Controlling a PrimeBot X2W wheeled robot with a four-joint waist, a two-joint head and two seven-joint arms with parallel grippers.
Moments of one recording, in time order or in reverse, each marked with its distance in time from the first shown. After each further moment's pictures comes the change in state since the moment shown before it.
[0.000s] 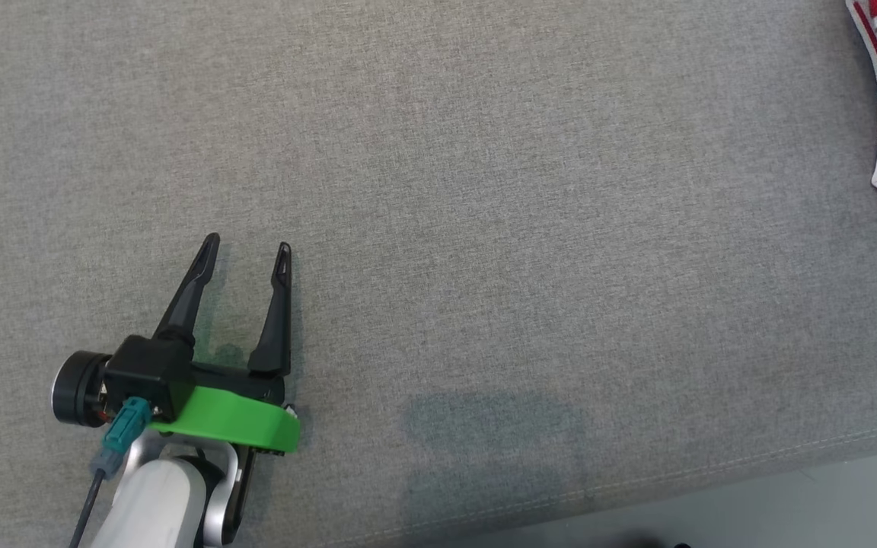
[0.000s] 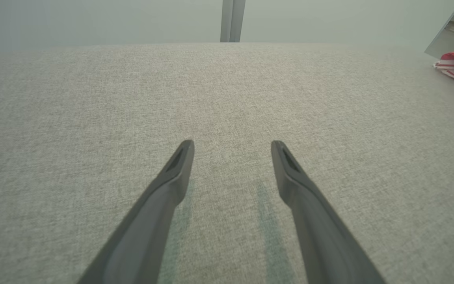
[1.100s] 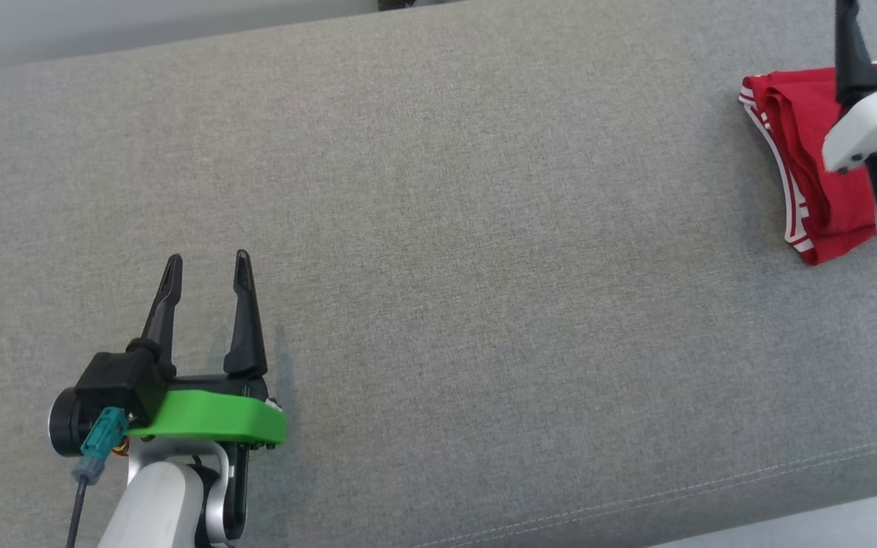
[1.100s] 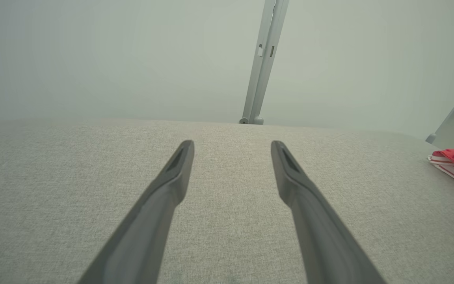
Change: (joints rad) left arm 0.002 -0.068 0.071 0.121 -0.082 0.041 -0.094; right arm 0.258 0.284 0.011 -0.493 -0.039 0.000 -0.157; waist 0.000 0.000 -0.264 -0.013
